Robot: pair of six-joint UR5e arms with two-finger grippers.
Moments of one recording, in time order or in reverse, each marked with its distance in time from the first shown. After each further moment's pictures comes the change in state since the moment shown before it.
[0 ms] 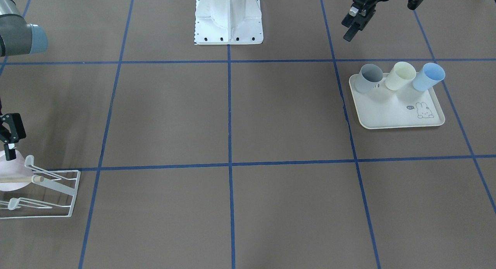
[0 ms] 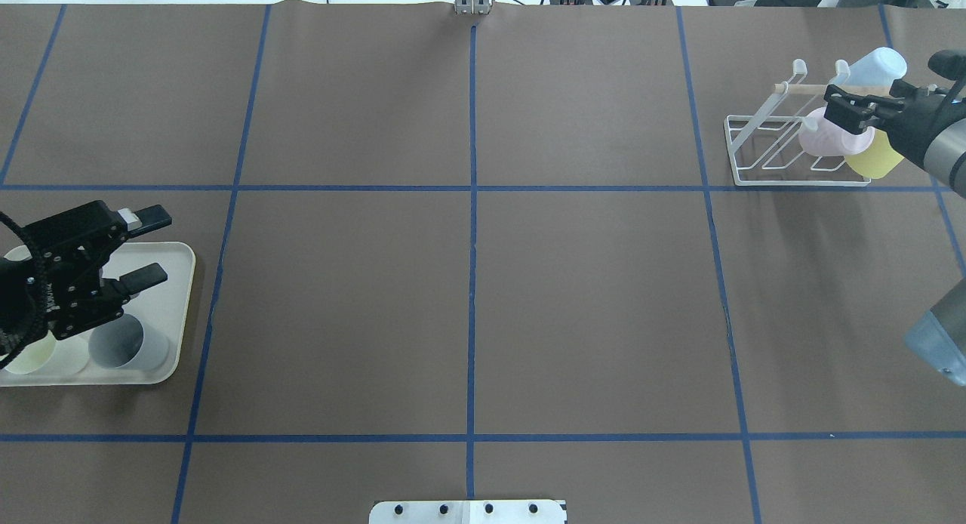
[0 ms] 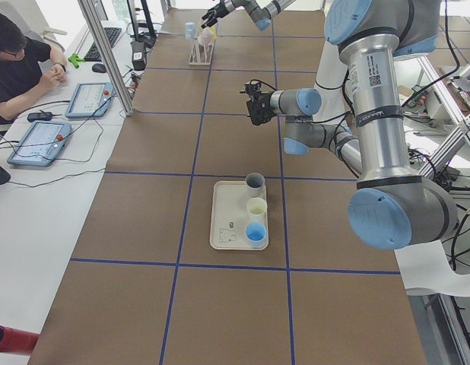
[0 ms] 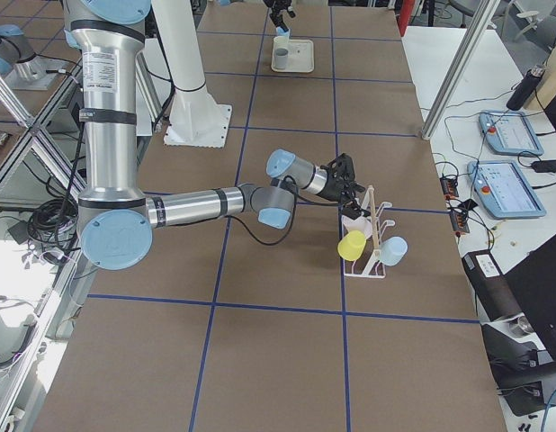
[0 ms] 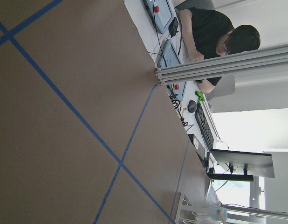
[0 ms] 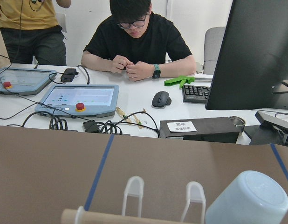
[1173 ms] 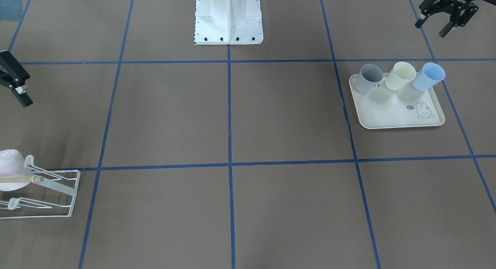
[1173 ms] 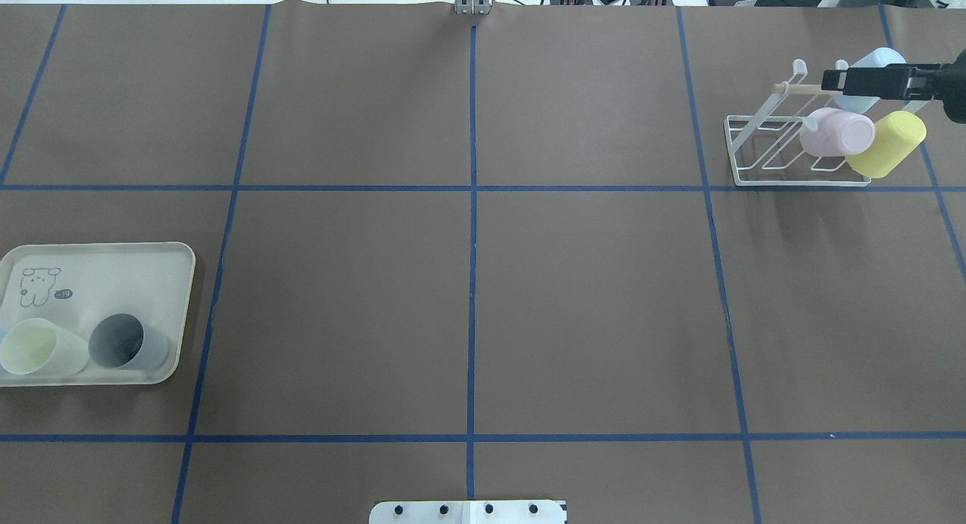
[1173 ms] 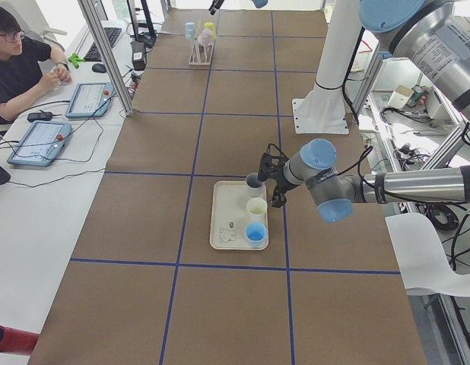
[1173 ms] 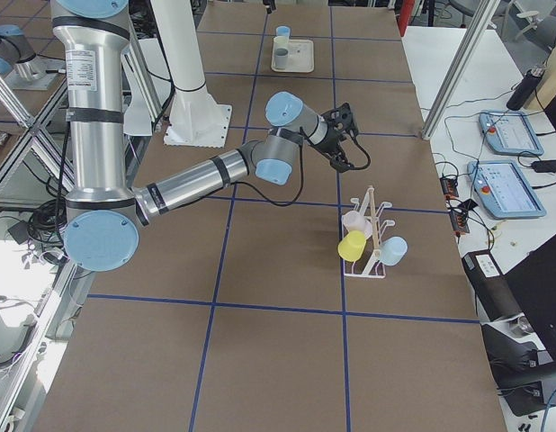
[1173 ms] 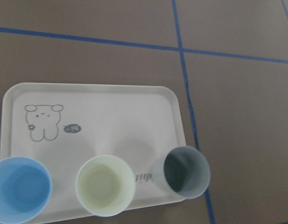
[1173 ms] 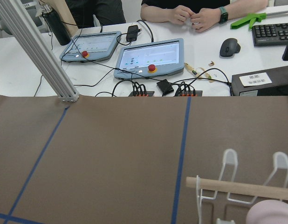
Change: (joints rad) left arm -0.485 0.404 0.238 0.000 -0.783 1.134; right arm 0.193 0.065 0.273 -0.284 0.632 0.140
